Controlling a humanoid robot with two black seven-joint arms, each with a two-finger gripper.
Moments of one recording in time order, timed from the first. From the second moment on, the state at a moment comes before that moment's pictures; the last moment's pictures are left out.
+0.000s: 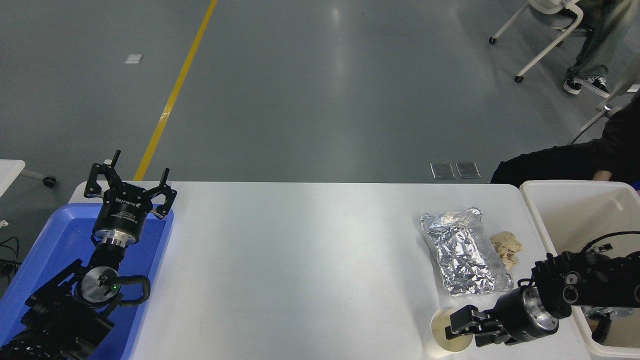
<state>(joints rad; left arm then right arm) -0.52 0.25 -0.97 -0.46 -0.11 -0.69 -0.40 1.18 -0.68 -0.74 1.37 -0.69 0.33 0.11</state>
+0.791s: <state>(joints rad) -0.53 0.25 -0.97 -0.46 -0.11 -0.69 -0.40 1.70 -0.82 -1.07 1.53 -0.69 0.40 0.14</state>
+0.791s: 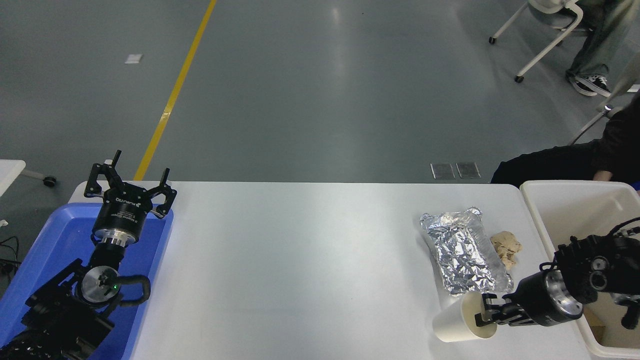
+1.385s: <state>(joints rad) -0.53 0.25 -0.97 -0.46 -0.11 -0.69 -0.40 2.57 -0.47 -1.53 1.73 -0.42 0.56 0.21</state>
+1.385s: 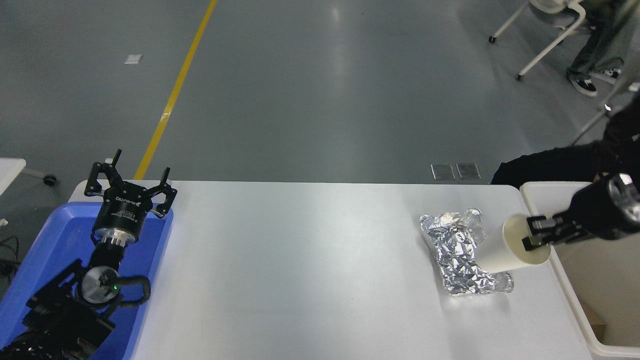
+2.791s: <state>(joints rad) -0.53 0.25 -0.97 -0.46 -0.11 -0.69 -0.40 0.99 -0.77 -0.83 0.41 -0.52 0.22 0.21</state>
